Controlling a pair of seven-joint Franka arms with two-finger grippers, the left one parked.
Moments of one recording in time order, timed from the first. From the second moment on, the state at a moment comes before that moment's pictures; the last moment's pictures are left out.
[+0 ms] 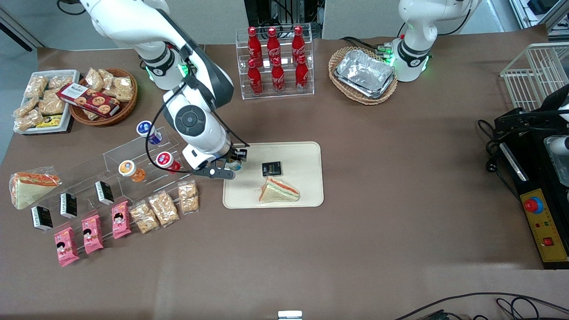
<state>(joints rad) 0.31 0.31 0.26 -1.92 0.03 2.15 0.72</state>
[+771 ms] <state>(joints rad) 0.31 0.44 0.26 -1.96 -0.07 2.32 0.76</state>
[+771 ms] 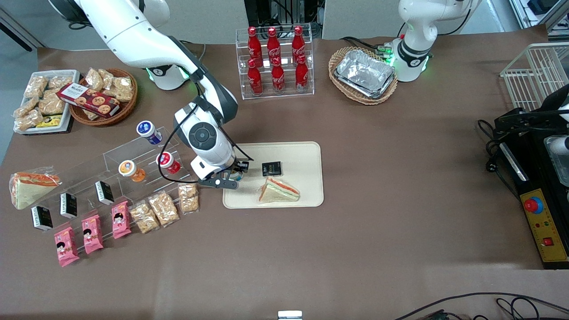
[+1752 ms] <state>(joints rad) 0.32 0.42 0.23 -1.87 -0.07 2.26 0.83</state>
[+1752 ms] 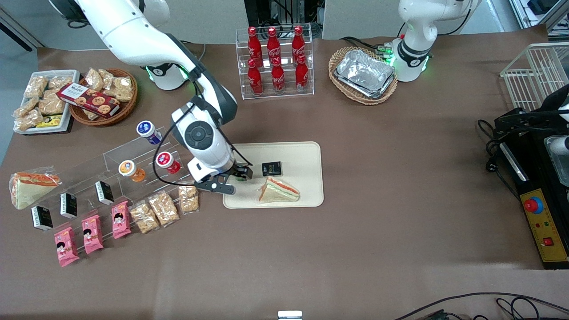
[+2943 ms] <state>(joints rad) 0.24 0.07 -0.07 -1.69 -0.02 1.72 0.30</state>
